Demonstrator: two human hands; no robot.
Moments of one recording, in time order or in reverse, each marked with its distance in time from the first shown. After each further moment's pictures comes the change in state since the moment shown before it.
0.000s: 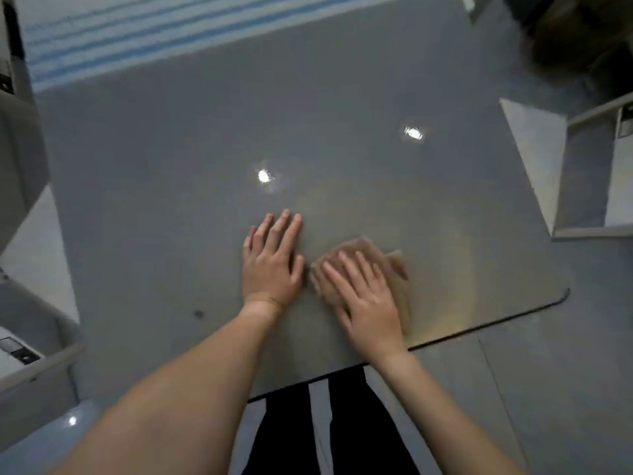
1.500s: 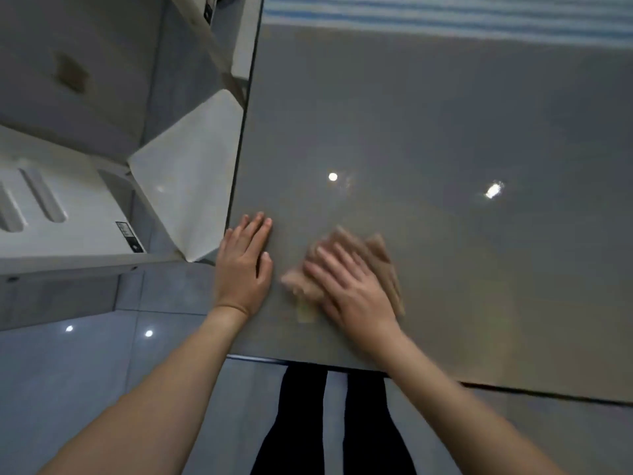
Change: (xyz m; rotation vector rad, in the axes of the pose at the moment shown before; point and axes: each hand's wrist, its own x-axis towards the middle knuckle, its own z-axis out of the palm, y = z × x) left_hand -0.145 -0.214 -0.048 -0.134 0.212 -0.323; right_hand 0.044 -0.175 0.082 -0.038 -0.150 -0.530
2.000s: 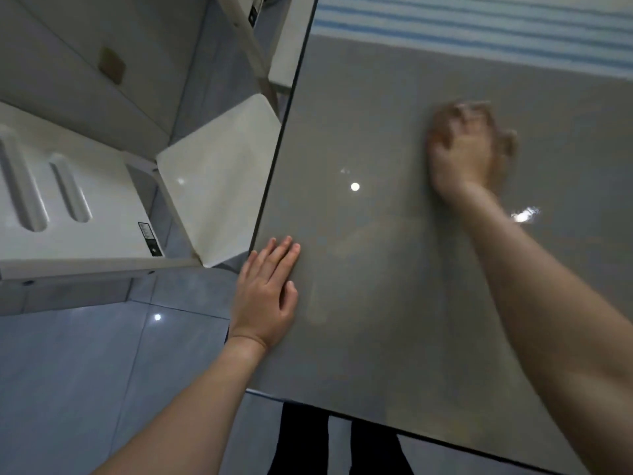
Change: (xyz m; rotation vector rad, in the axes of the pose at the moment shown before) left_hand 0.003 0.000 0.000 -0.007 -0.020 -0.049; right_hand 0.209 0.163 -0.089 0.181 0.251 0.347
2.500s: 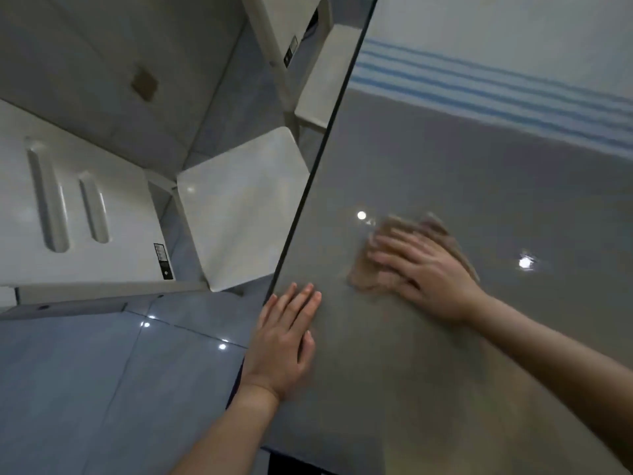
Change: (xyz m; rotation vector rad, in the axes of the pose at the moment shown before) left_hand 0.003 -0.003 -0.003 -0.015 -0.085 0.000; right_hand -0.060 -0.024 0.025 -0.258 -0.420 -0.803
